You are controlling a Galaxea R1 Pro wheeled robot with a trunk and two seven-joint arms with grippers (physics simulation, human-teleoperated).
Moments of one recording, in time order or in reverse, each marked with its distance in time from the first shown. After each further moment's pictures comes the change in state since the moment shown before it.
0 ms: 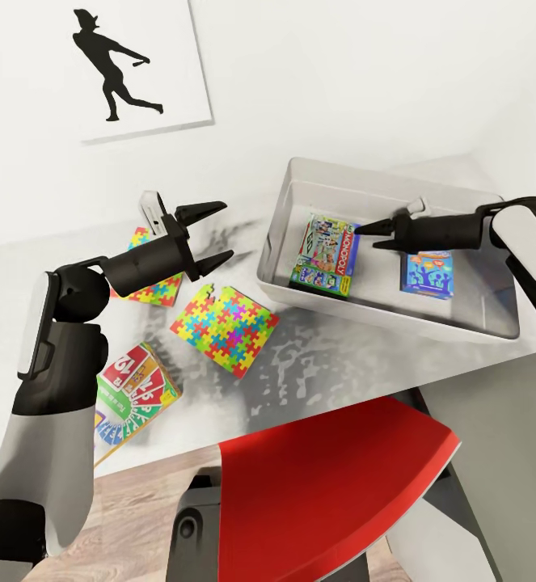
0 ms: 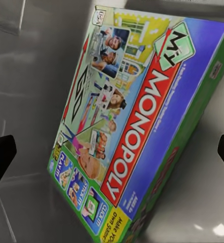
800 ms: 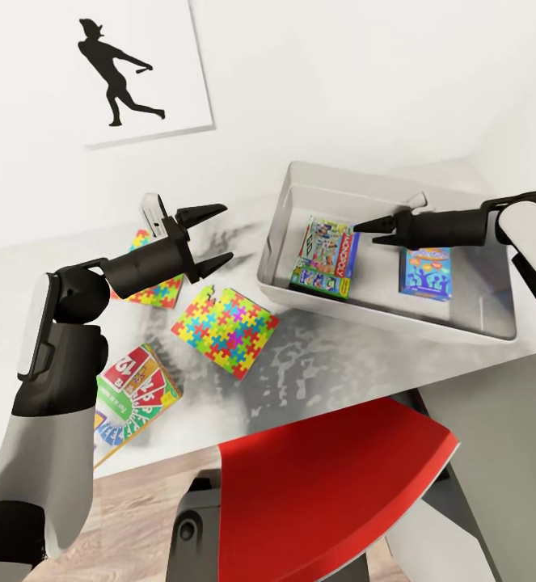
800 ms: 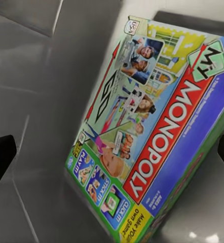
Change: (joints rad) left arm 0.005 0.001 0.000 0.000 0.000 0.000 0.008; right arm 0.008 -0.020 0.000 -0.082 -0.003 0.000 0.000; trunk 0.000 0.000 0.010
